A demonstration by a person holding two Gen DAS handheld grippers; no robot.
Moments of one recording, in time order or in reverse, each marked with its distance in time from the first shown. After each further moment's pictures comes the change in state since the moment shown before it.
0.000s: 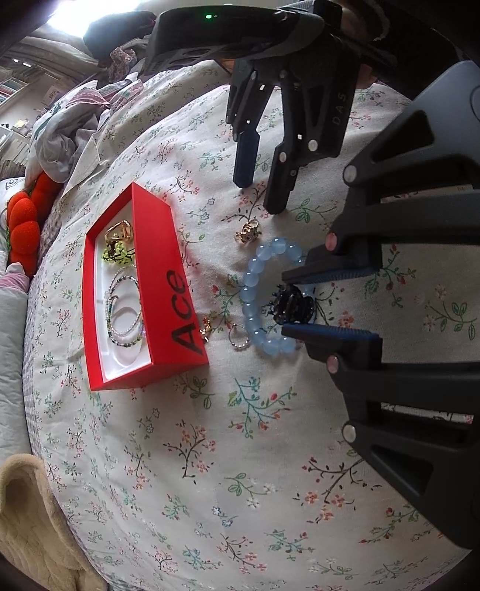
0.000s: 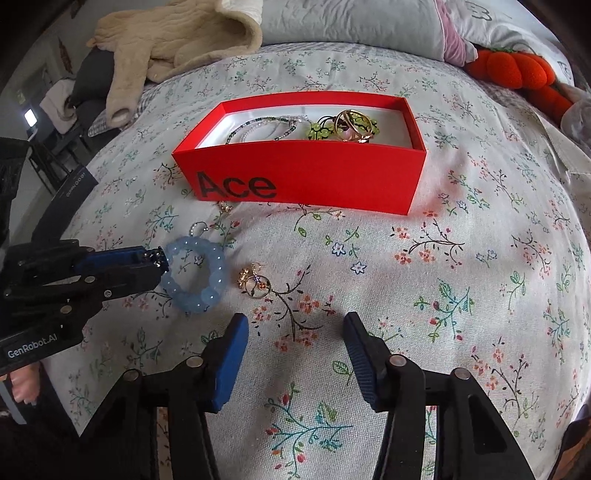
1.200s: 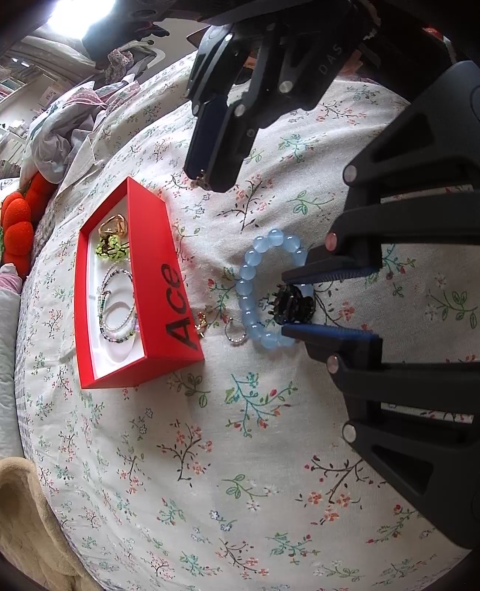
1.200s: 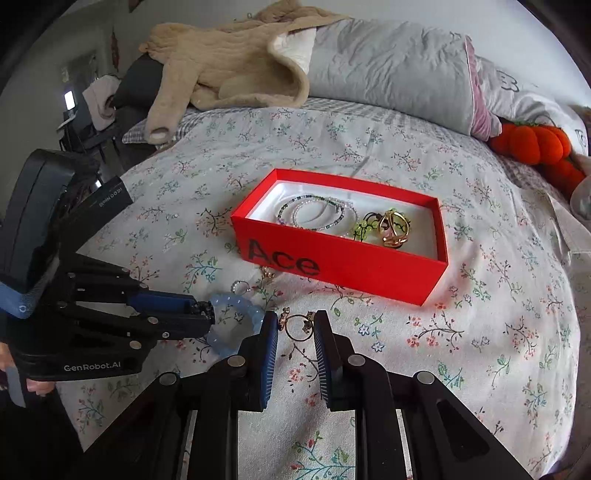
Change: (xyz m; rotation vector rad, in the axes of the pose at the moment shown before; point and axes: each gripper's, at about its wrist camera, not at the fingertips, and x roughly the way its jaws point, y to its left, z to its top) left arm 0.003 0.009 0.003 0.001 0.030 -0.020; right arm -0.042 0.037 0.013 -0.201 -0.243 -0.012
